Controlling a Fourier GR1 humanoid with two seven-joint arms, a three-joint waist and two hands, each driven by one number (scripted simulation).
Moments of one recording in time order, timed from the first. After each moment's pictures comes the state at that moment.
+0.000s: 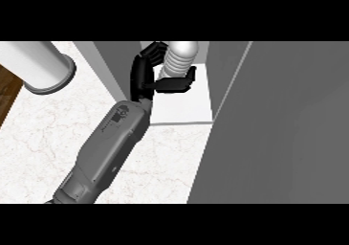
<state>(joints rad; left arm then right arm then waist) -0.83 0.00 -0.20 -0.85 0.30 0.52 -0.26 0.12 -0.37 0.79 -2.44 0.16 -0.50 0.24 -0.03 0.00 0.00</state>
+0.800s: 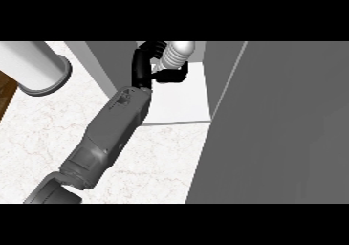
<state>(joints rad) -1.07 0.01 -0.13 -0.38 0.23 0.62 -0.37 0.13 -0.38 0.78 -2.46 0.13 -0.49 0.20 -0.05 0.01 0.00</state>
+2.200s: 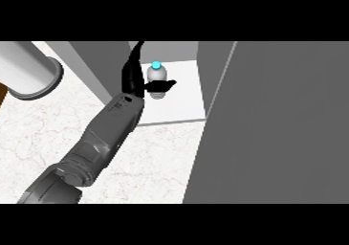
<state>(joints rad) -1.14 0.02 -0.11 -0.06 0.15 0.78 -0.47 0.17 -0.43 0.81 -2.46 0.09 -0.49 0.12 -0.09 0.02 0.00</state>
